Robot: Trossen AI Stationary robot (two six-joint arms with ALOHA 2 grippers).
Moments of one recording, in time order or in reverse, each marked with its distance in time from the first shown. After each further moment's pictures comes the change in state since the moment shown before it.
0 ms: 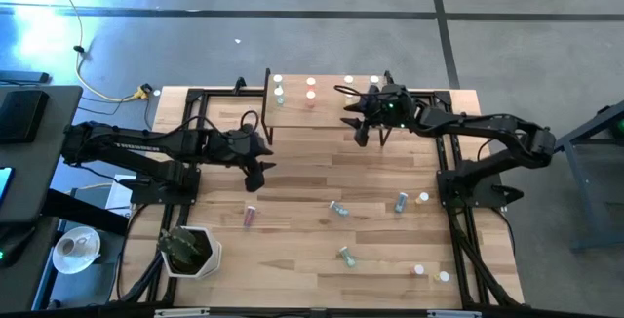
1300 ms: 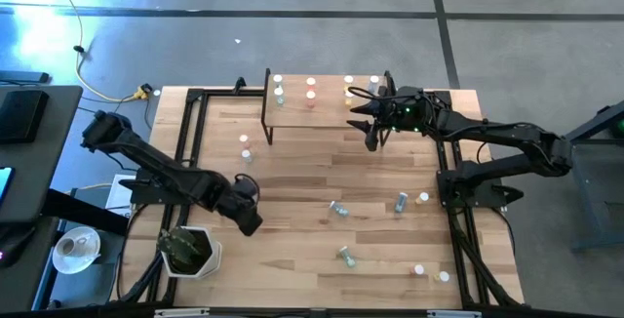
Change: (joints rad) left arm -0.481 0.241 0.000 -0.278 0.050 -1.087; right arm 0.065 -0.178 0.000 -0.099 0.018 0.037
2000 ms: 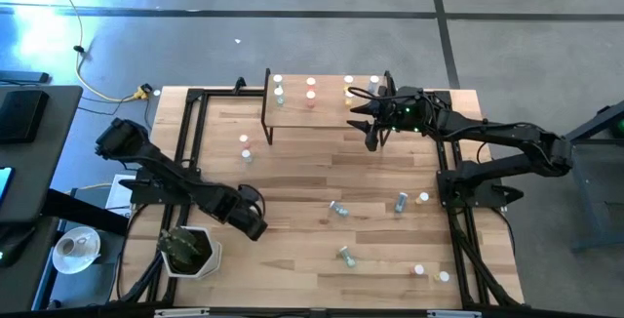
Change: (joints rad) left arm -0.033 0.192 0.000 0.034 0.011 -0.144; right arm 0.000 0.000 0.000 0.001 0.000 -0.008
